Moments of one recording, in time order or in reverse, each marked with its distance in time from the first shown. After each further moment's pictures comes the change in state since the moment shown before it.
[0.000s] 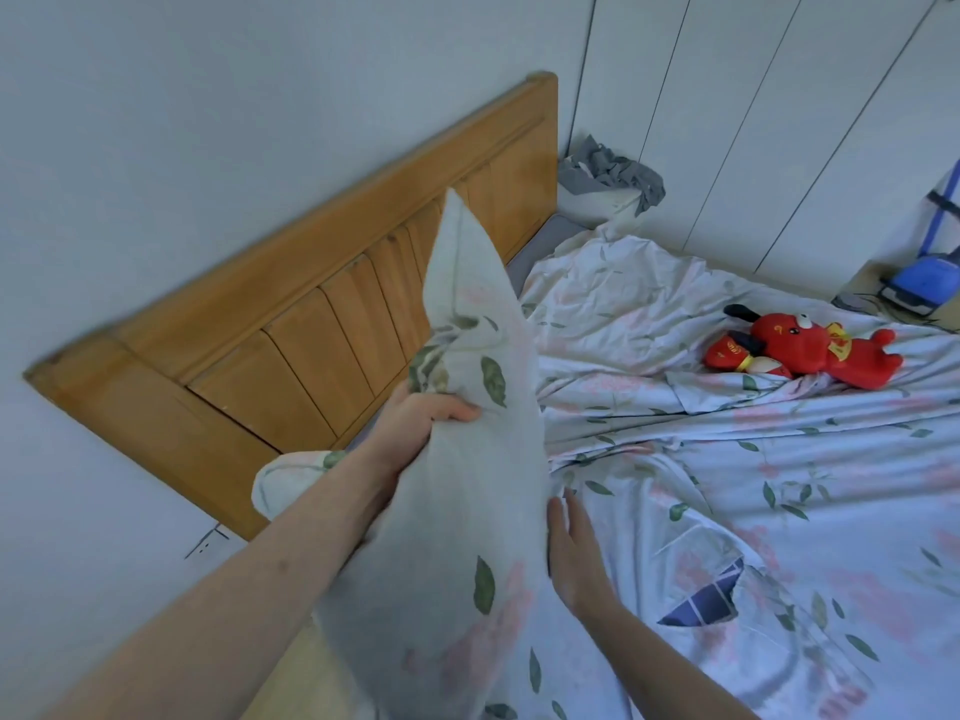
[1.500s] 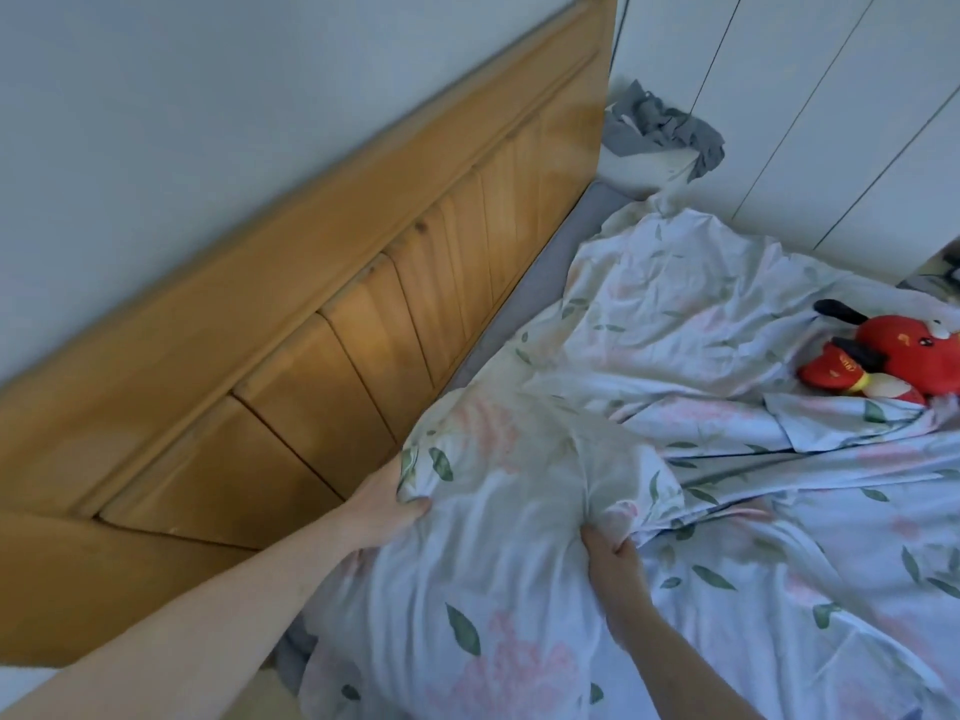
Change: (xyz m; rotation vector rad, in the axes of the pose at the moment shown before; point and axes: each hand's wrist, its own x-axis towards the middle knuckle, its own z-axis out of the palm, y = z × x) left_hand 0.297 -0.120 -0.253 0.877 -0.134 -0.119; right_hand 0.257 0.002 0.155 0.278 0.132 0.380
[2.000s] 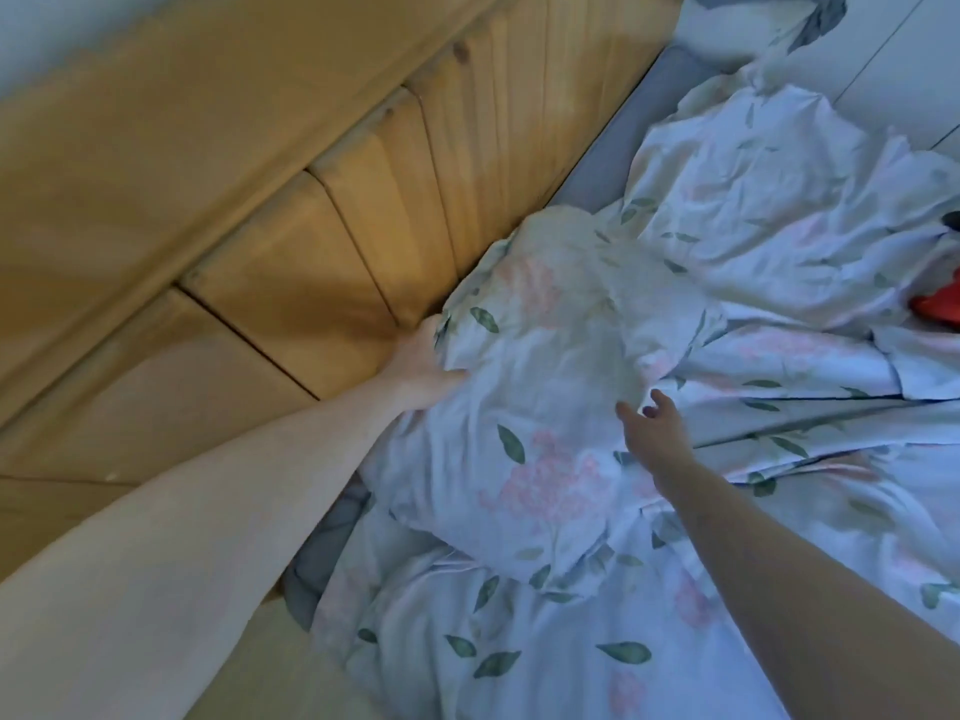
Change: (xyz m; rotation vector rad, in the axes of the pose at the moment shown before) left_hand 0.153 -0.065 -0.006 0.040 0.133 -0.093; right_hand 0.164 -0.016 0.073 -0.347 0.079 -0.112
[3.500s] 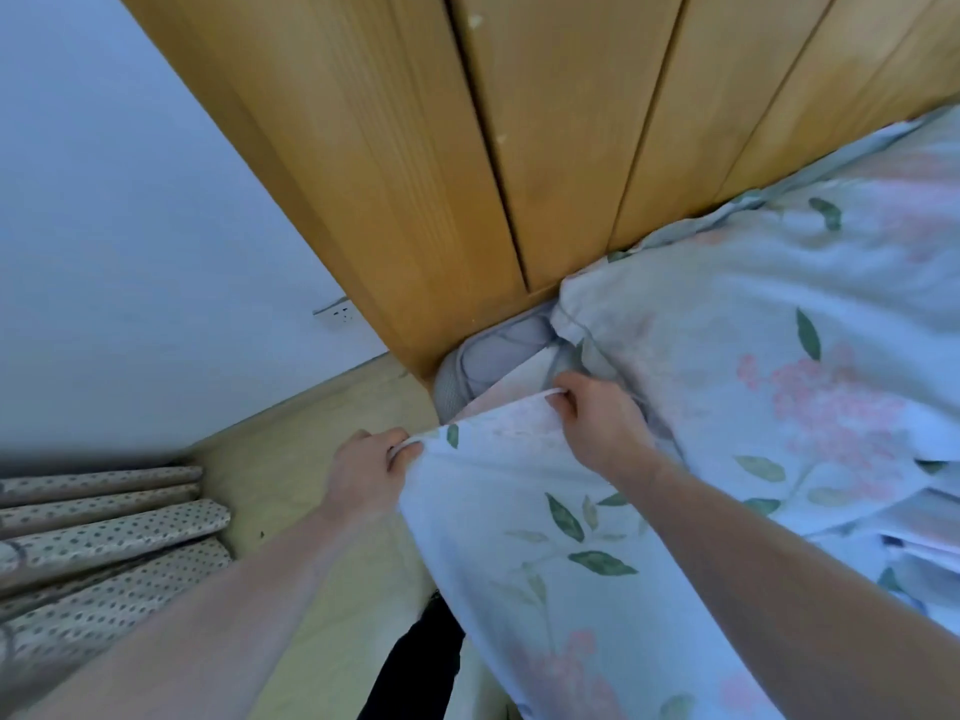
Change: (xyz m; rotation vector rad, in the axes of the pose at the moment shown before) left_hand -0.281 -0.389 0.161 0.071 0.435 -0.427; right_hand -0.138 0.110 0.277 -0.831 -0.591 -1.051
